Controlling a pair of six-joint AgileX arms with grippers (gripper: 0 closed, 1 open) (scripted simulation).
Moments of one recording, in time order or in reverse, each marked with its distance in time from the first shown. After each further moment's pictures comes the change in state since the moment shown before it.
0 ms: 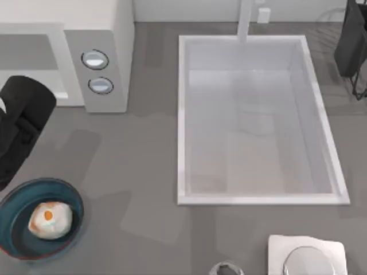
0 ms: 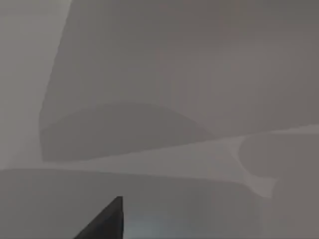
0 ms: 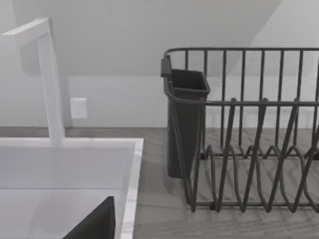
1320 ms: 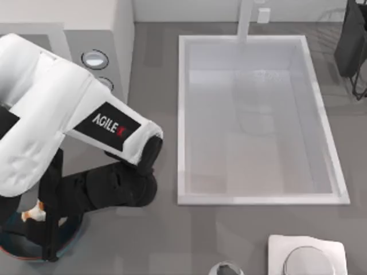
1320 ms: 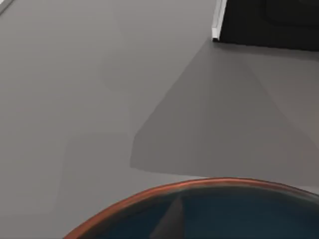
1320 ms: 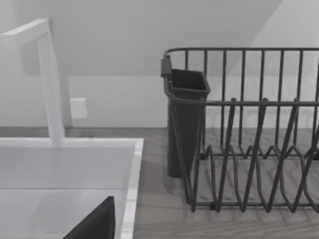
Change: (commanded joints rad) left arm -0.310 0.894 0.387 -0.663 -0.230 -1.000; right arm 0.000 0.000 0.000 0.000 0.000 0.000
